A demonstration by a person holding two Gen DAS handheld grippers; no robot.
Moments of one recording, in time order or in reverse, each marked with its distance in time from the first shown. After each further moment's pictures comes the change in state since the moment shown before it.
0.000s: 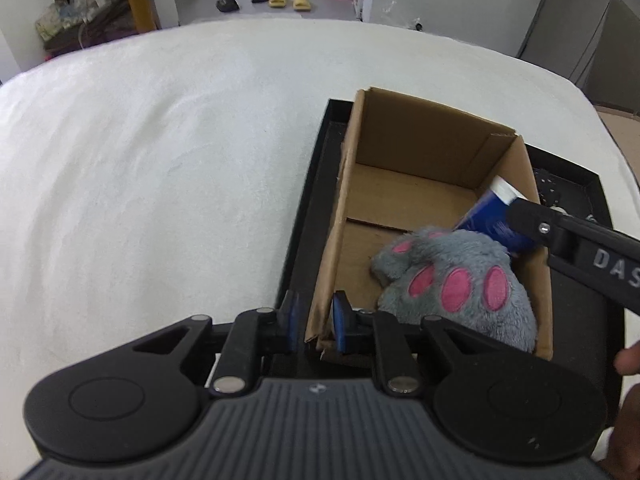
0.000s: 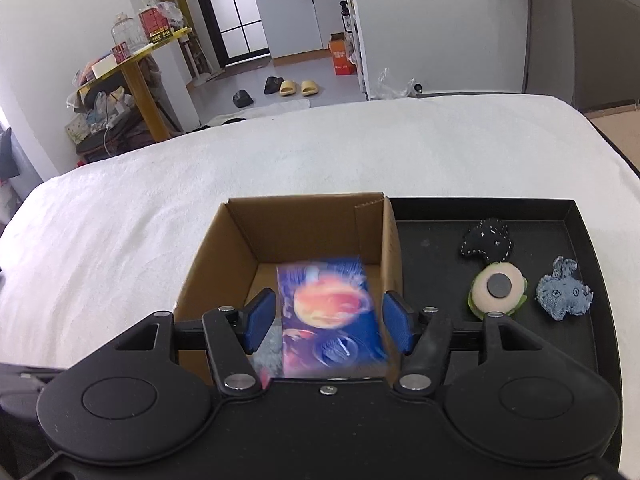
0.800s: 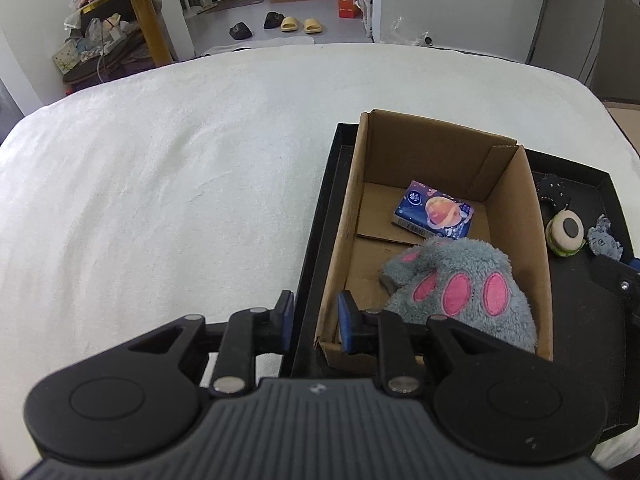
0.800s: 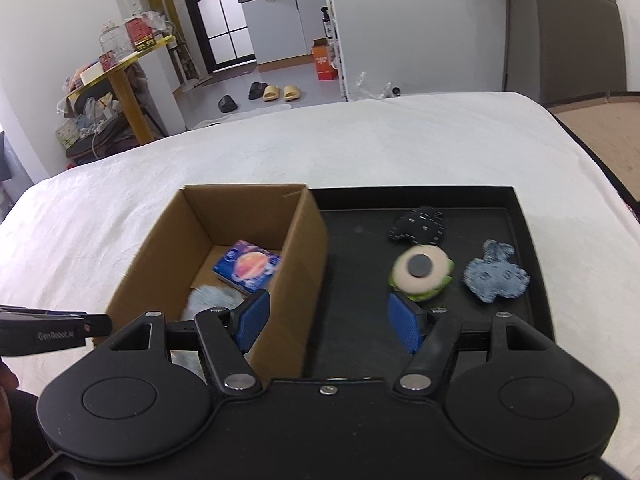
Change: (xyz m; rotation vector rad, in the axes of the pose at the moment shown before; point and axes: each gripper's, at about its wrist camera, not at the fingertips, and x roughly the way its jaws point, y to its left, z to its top) left arm -0.018 -0.013 -0.005 0.046 -0.066 0.089; right arm -0.033 -0.061 -0.020 0.015 -0.017 -0.034
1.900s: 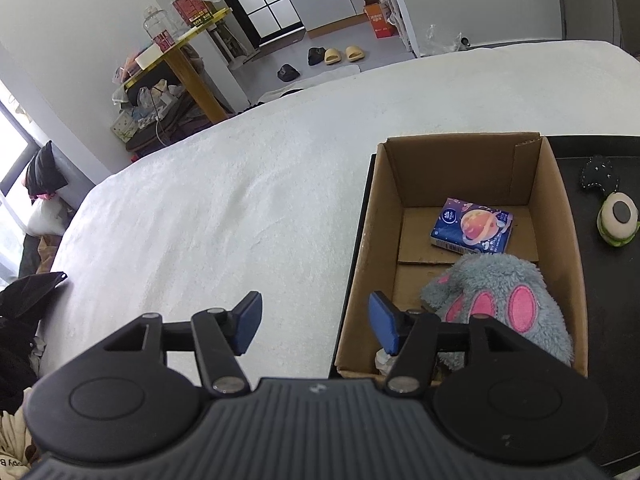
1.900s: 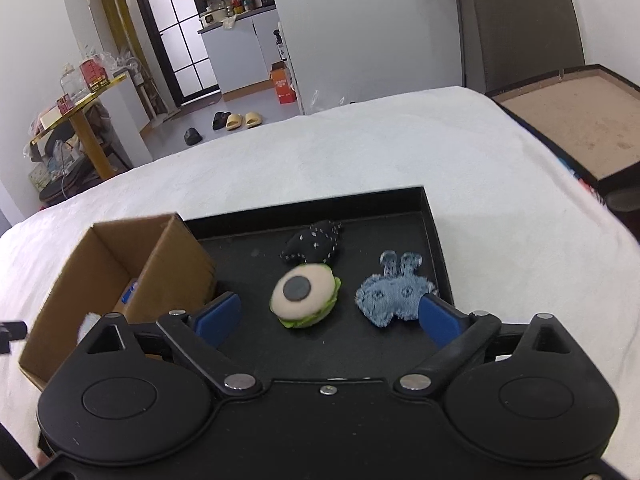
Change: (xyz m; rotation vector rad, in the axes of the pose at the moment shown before) left arm -0.012 -0.052 0.002 0.147 -0.096 0.297; right arm 0.027 -0.099 -0.016 0.072 -0.081 -0.030
